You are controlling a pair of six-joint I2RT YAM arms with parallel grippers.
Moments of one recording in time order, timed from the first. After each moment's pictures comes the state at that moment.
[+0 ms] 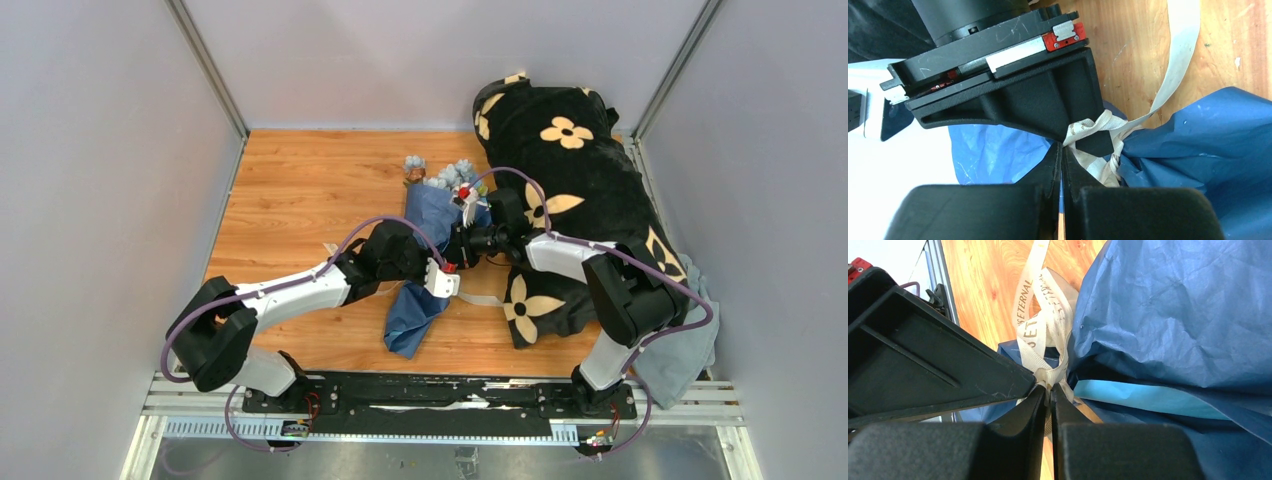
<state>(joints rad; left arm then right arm) -0.80 1.41 0.77 0.08 0.29 1.12 0.51 1.69 0.88 0.18 -0.84 0.22</state>
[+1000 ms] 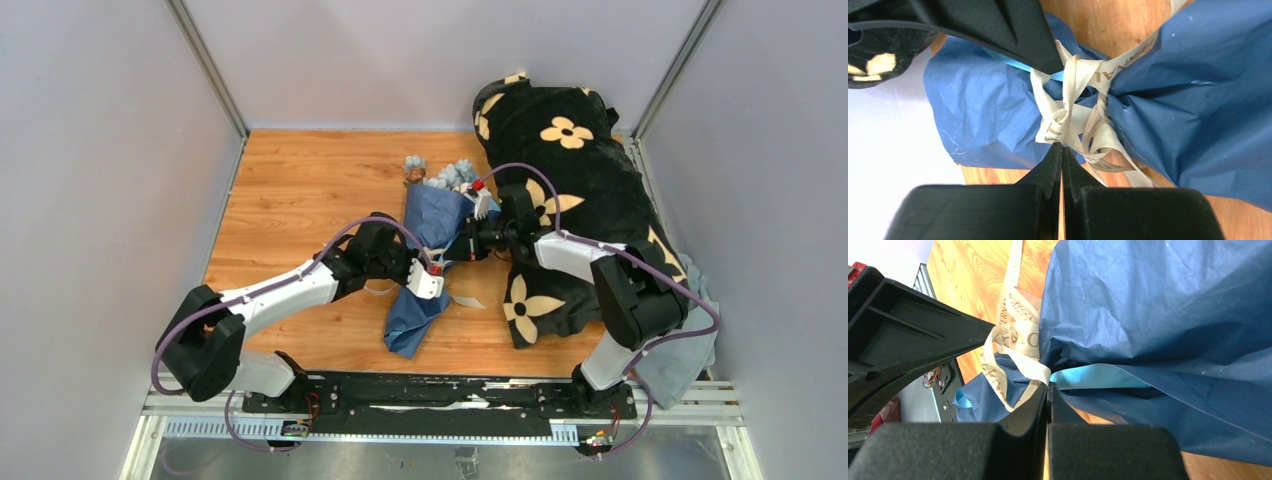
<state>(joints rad) -0.71 1.36 0.77 -0.09 0.29 1.25 0.45 1.66 0.88 0.15 -0.78 0.30</state>
